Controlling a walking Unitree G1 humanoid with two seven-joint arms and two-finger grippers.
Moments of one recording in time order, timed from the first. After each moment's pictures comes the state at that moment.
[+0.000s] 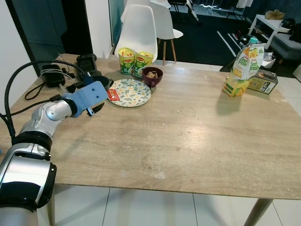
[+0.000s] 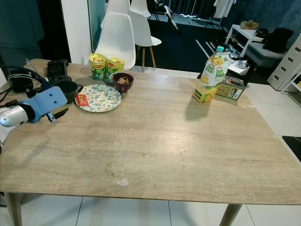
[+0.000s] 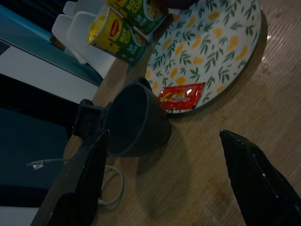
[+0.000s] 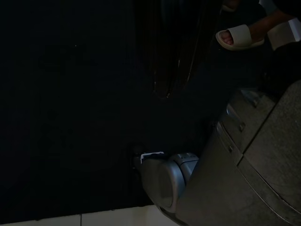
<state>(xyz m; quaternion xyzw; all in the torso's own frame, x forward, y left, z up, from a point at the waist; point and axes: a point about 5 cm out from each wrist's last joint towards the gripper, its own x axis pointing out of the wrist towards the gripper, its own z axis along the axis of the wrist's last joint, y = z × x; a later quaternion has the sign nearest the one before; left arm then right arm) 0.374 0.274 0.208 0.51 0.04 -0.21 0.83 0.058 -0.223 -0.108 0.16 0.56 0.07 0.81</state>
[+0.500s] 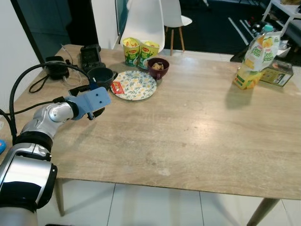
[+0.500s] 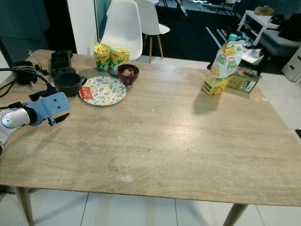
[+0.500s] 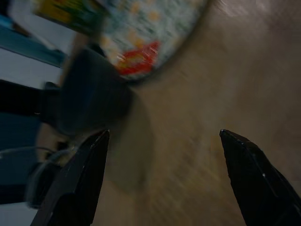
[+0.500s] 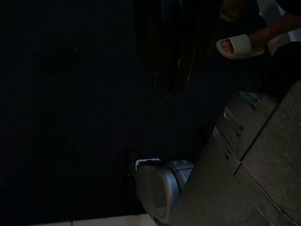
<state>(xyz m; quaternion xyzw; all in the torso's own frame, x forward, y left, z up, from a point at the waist) 0.372 0.268 0.200 0.54 0.06 -0.25 0.80 0.045 -0.220 -0.107 0.16 0.54 0.07 0.82</state>
